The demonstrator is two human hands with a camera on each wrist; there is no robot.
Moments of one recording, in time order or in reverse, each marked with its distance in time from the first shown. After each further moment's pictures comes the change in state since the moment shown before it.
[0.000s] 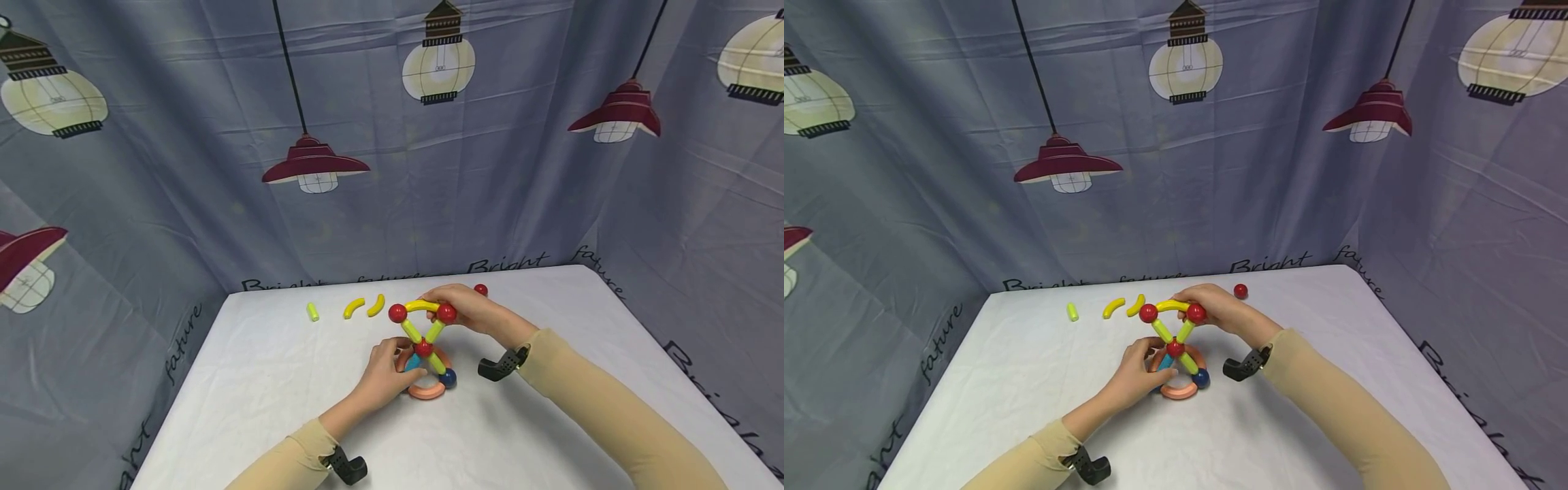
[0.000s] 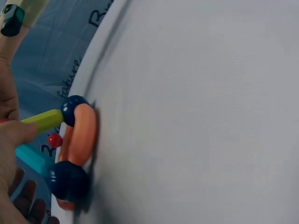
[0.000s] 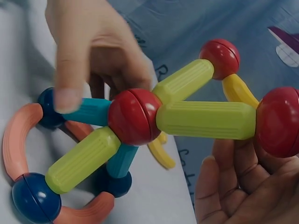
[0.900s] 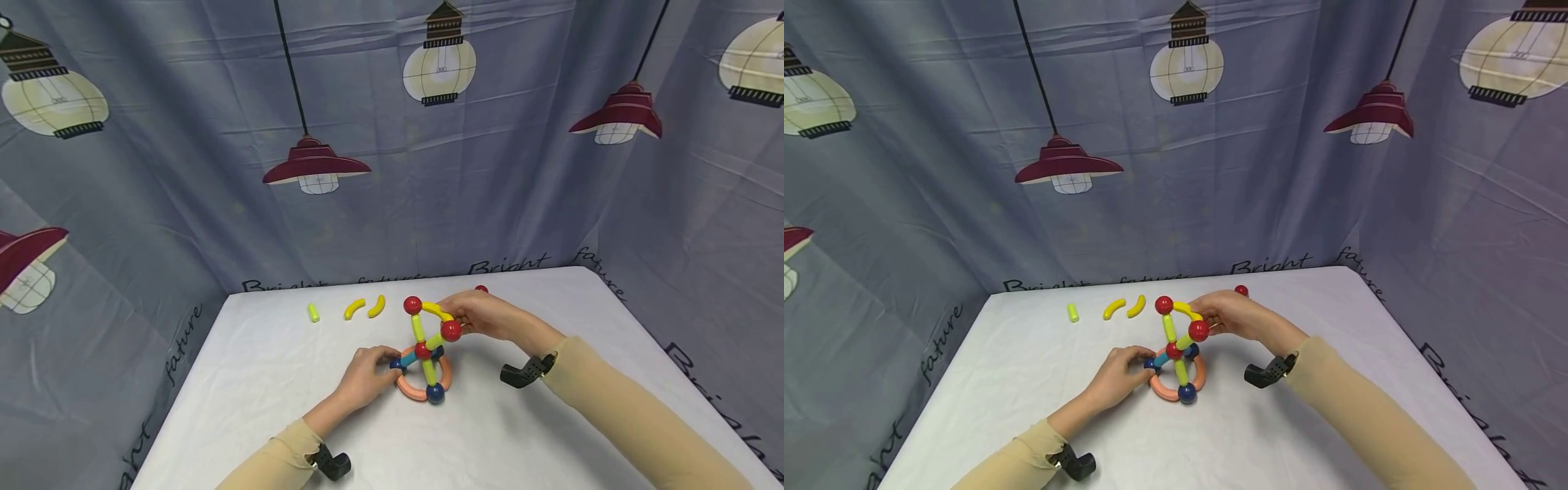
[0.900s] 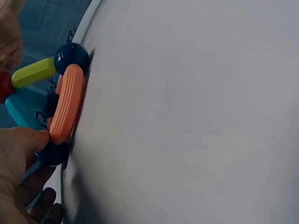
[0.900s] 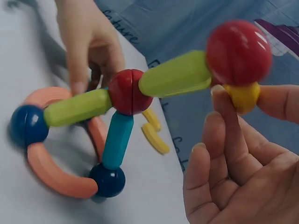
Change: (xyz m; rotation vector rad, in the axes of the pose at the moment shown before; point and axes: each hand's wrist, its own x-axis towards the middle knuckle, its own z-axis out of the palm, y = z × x) left_hand -0.002 -0.025 -0.024 0.201 -0.001 0.004; right_hand -0.021 0.011 -0.025 -0.020 -0.031 0.058
